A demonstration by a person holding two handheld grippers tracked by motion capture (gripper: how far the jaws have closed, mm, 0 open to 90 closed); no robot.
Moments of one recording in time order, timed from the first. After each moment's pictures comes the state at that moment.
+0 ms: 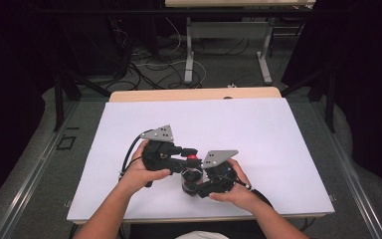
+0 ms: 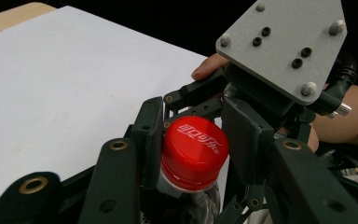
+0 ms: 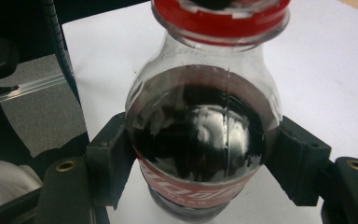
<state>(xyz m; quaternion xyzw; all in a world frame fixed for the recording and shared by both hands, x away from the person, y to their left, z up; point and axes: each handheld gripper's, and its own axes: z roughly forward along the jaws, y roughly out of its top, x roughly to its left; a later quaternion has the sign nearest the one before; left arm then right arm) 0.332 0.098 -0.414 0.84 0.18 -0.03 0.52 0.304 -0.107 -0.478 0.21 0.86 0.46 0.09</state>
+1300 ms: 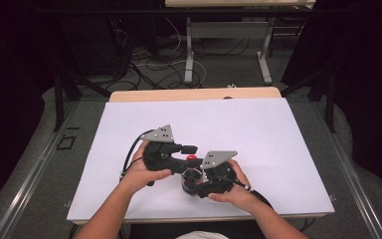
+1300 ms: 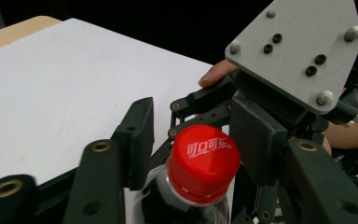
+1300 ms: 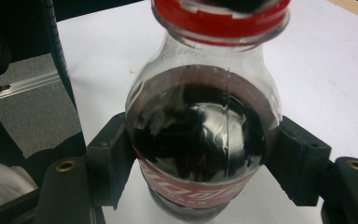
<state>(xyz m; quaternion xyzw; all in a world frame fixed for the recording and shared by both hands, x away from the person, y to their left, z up) 0.334 0.096 -0.418 0.83 0.18 -0.02 0.53 0.302 -0.106 -0.478 0.21 0.86 0.45 0.10</state>
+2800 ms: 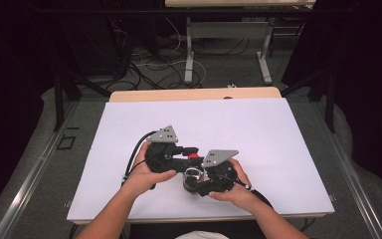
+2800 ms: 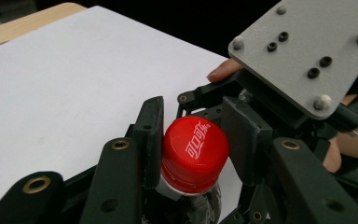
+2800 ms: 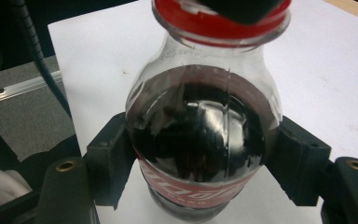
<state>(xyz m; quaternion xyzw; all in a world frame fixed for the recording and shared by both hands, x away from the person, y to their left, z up) 0.323 0.087 -0.410 0.84 0.23 0.01 0.50 0.305 -0.109 -0.478 0.22 0.86 0.45 0.10</state>
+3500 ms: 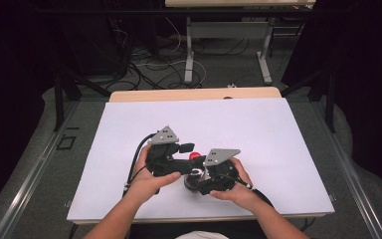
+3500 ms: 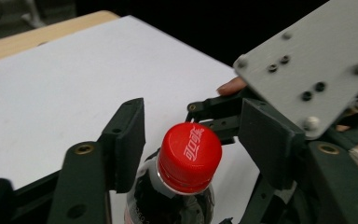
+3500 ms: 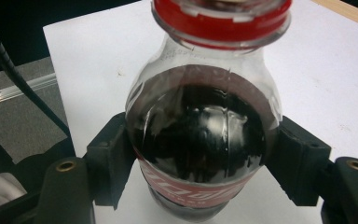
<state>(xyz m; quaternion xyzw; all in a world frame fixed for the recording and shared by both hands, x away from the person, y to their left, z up) 0.309 0.084 -0.402 0.81 0.28 0.05 0.51 0.306 -0.111 -0.477 0.23 0.85 0.45 0.10</state>
